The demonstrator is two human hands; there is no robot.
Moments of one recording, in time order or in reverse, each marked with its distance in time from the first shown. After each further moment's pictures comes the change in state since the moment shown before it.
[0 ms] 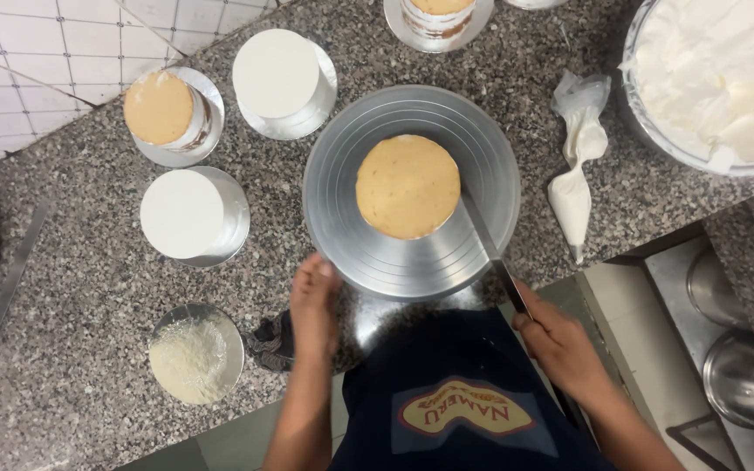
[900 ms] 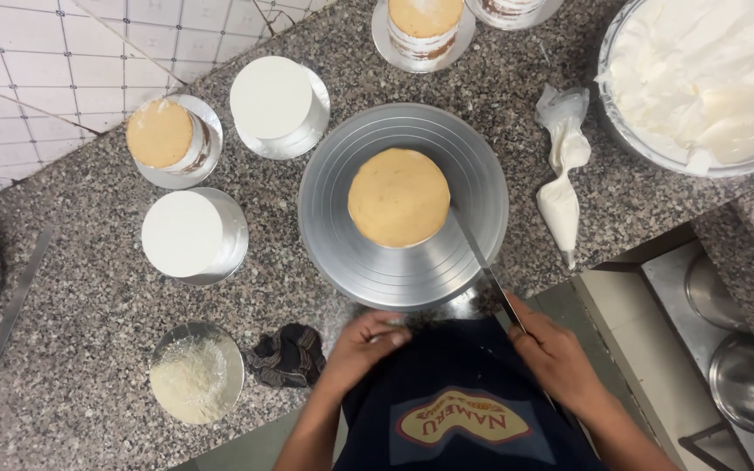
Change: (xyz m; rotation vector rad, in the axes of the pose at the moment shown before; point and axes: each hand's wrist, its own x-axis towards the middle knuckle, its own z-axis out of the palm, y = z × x) left_hand -0.012 -0.061 -0.023 0.221 -0.434 -0.152; right_hand -0.004 0.025 0.006 -0.096 0.060 -0.182
